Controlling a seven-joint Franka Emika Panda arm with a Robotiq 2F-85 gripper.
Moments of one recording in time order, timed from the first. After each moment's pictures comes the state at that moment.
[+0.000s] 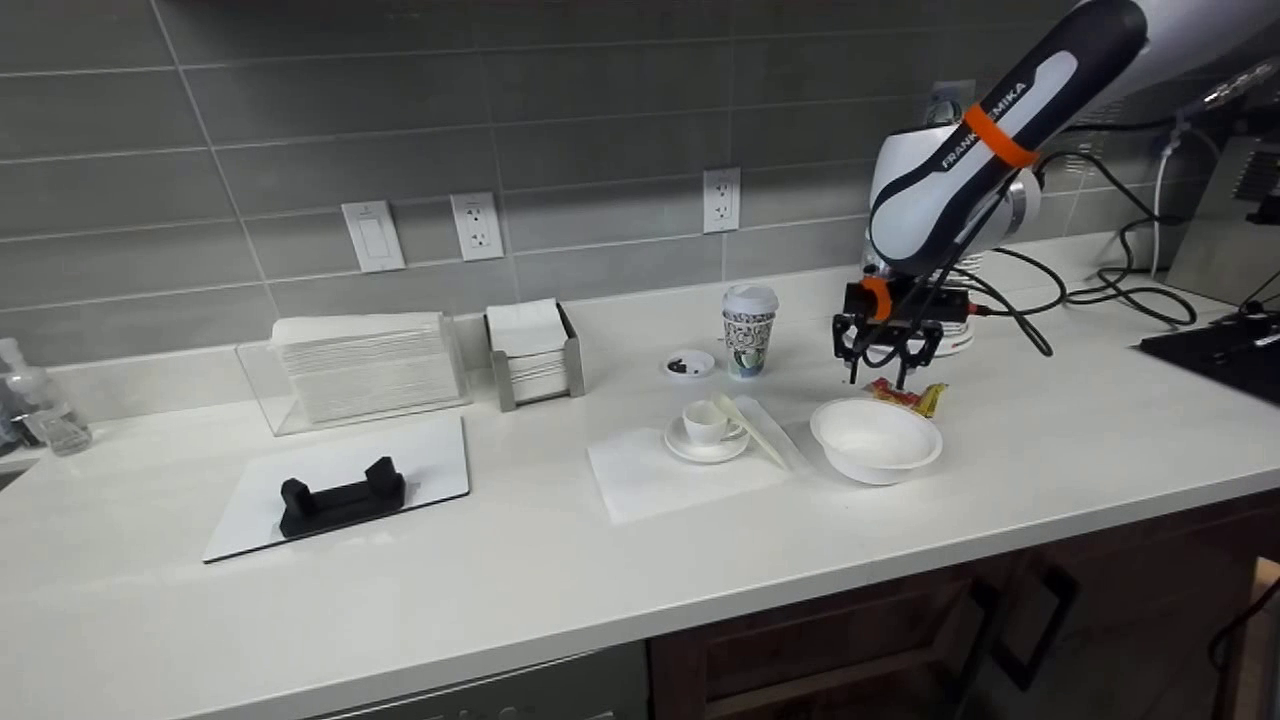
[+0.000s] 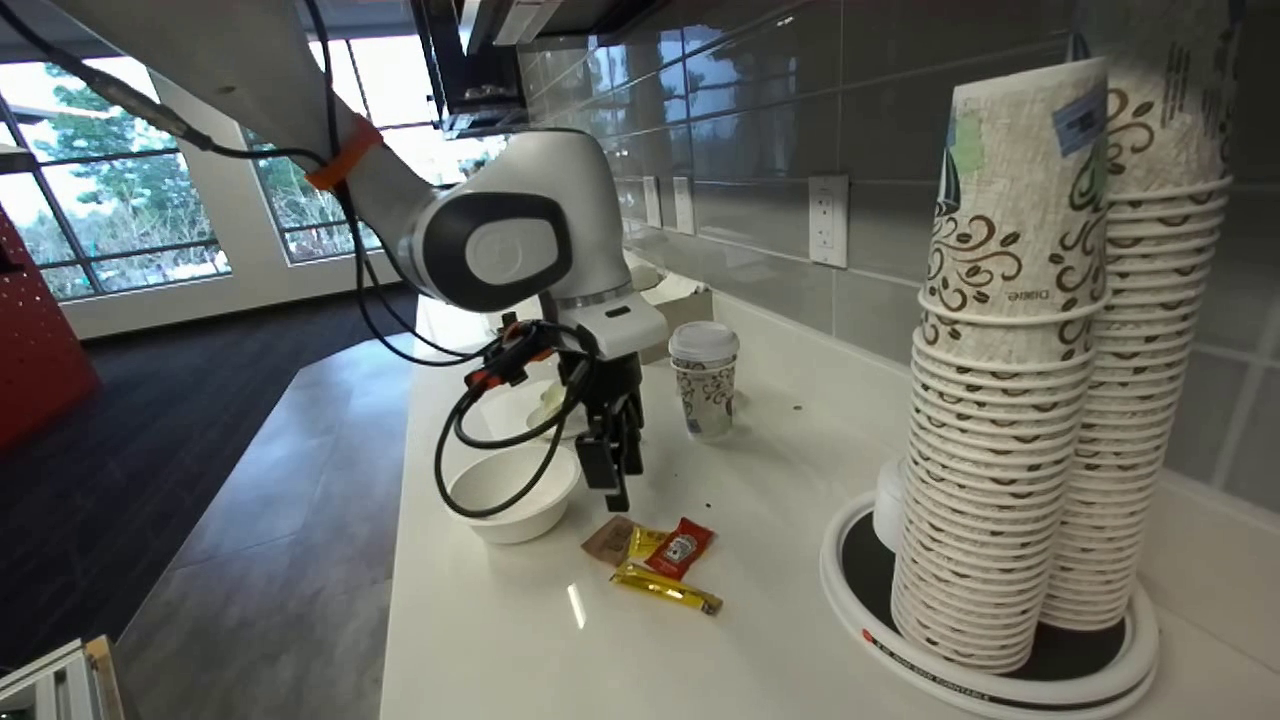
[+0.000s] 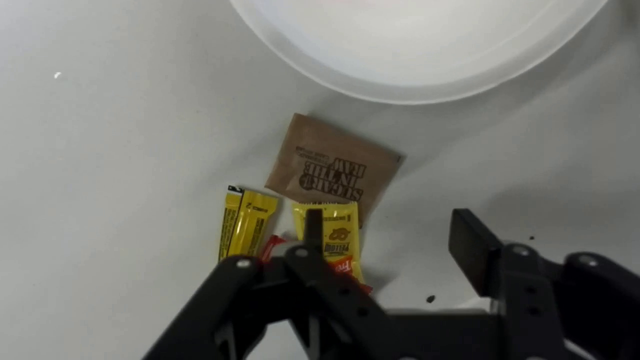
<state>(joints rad) -0.12 0.25 -0.19 -2.26 -0.05 2.55 0.83</state>
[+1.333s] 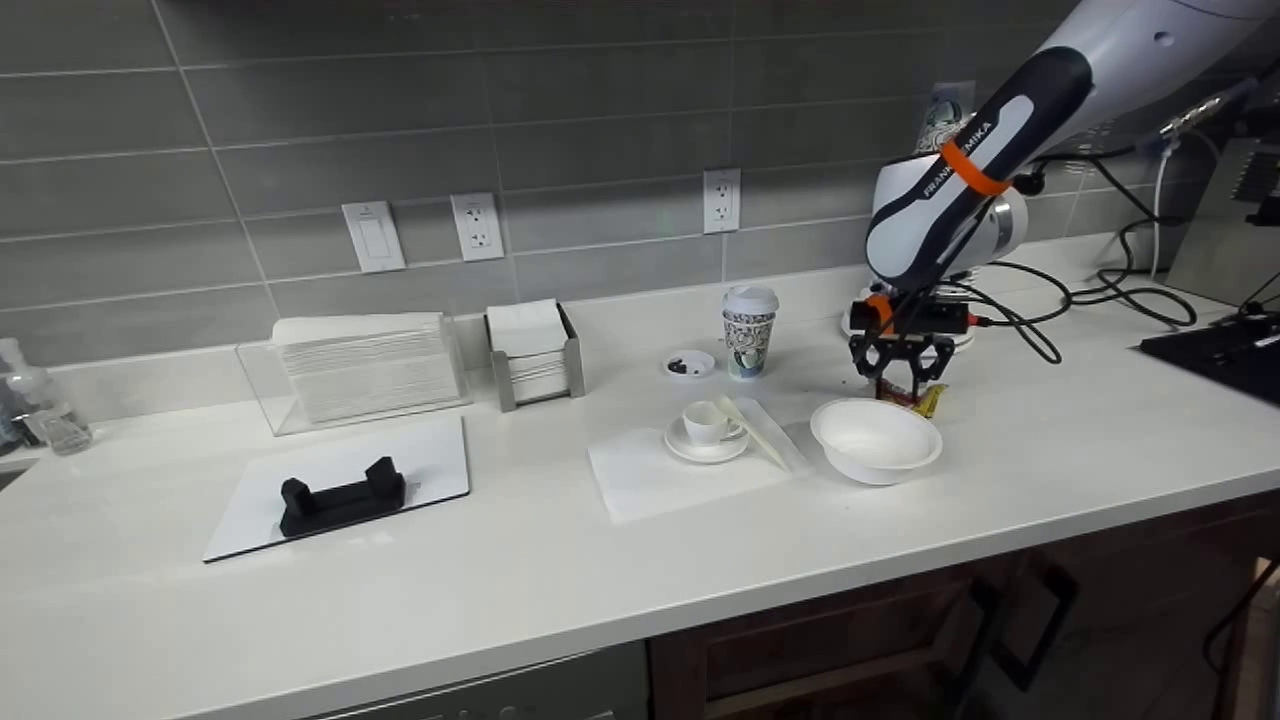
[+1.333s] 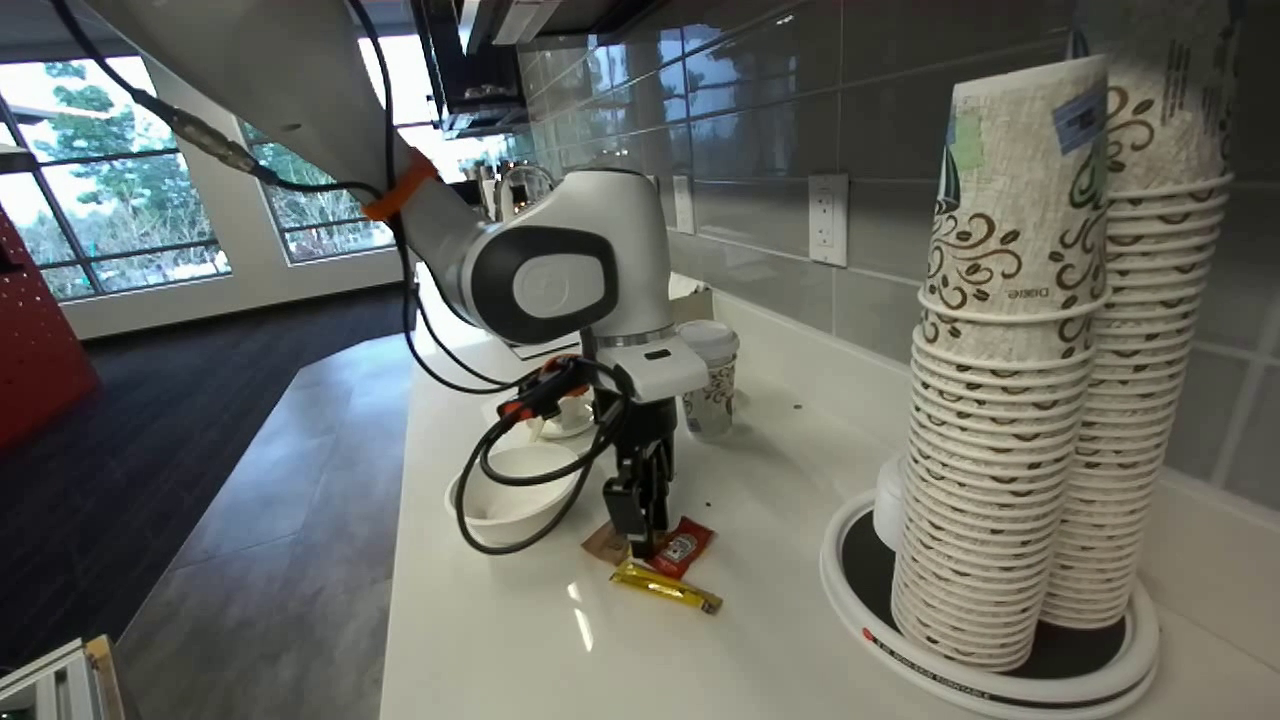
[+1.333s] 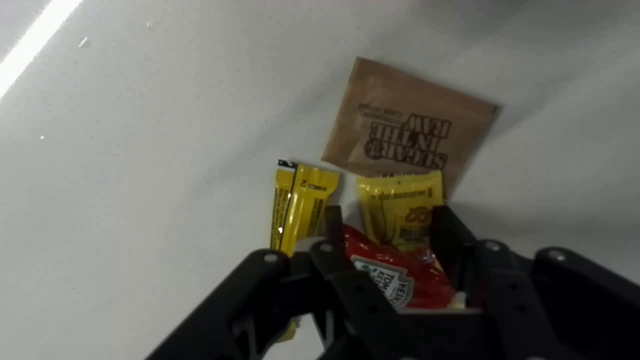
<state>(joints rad) -0.11 0.36 -0.26 -2.18 -0.04 2.48 0.86</state>
